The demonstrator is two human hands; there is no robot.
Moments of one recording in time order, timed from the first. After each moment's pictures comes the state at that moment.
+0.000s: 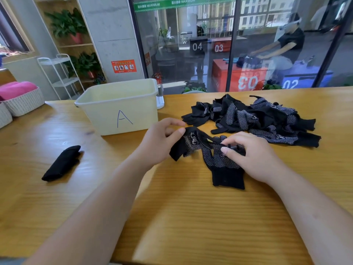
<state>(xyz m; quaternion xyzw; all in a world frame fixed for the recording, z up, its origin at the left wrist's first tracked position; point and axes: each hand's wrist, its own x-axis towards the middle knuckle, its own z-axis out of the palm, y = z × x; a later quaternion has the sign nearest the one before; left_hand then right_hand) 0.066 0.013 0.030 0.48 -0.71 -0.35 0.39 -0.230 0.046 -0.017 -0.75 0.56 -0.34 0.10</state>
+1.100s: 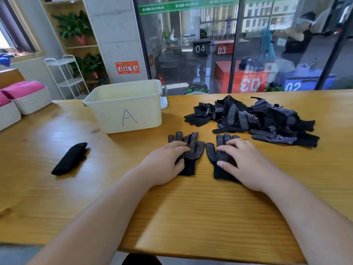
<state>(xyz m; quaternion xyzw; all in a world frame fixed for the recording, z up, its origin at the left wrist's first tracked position) 0.079 0.028 -0.011 0.48 -0.87 -0.08 0.12 -0.212 0.069 -0.015 -0.77 0.63 -0.12 0.05</state>
